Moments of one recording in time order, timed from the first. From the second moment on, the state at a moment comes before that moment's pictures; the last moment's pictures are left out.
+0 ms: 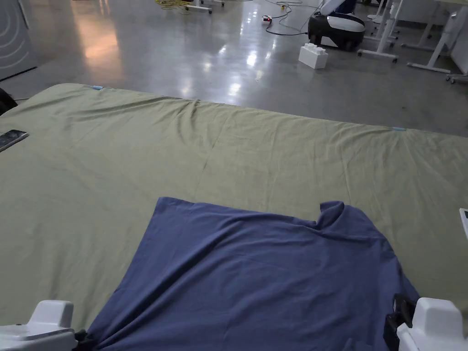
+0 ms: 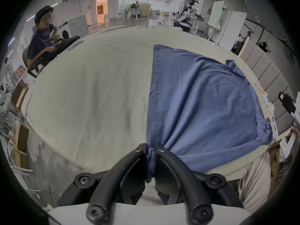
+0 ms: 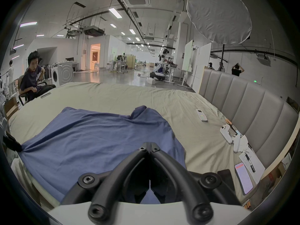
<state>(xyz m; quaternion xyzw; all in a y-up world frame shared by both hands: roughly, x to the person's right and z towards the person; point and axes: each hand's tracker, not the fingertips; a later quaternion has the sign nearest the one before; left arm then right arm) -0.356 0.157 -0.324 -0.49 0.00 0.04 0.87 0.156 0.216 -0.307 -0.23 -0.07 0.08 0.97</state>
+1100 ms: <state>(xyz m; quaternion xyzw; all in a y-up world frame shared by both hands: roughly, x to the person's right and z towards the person) -0.344 0.138 -0.323 -0.51 0.00 0.03 0.86 0.234 0.131 -0.254 -0.52 -0.09 0.05 0.85</state>
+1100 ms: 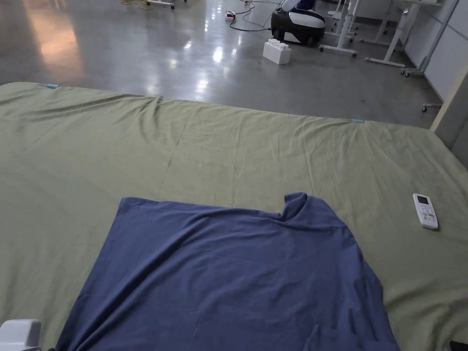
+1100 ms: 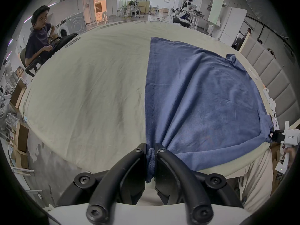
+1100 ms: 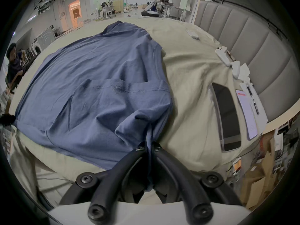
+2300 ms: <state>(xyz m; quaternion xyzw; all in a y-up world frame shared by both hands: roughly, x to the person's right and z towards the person) -0.330 0.164 -0.522 -0.42 -0.01 0.04 0.91 0.262 0.175 -0.467 -0.44 -0.10 -0.01 0.89</state>
